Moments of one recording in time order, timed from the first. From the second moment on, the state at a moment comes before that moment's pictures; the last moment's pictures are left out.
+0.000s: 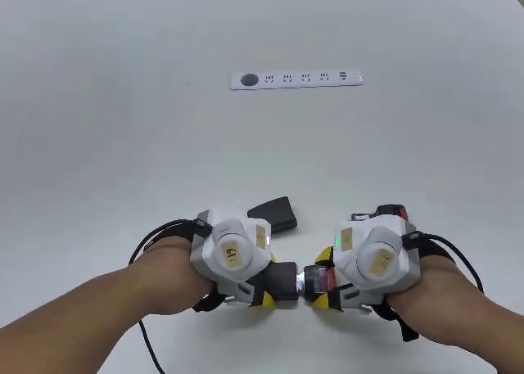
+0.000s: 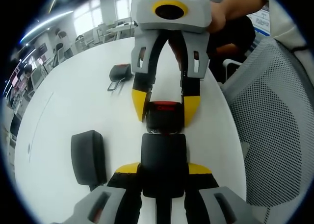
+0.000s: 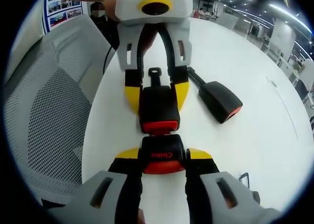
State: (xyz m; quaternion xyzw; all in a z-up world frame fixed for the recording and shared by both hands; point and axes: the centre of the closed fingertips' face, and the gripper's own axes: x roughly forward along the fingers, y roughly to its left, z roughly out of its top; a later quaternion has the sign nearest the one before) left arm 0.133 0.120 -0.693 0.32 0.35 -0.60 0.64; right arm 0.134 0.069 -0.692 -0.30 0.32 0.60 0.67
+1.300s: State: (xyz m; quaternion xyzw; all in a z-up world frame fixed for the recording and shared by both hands) left arm 0.134 0.121 -0.695 0.32 0.37 -0.60 0.64; right arm 0.135 0.072 -0.691 -0.28 0.33 0.61 0.67
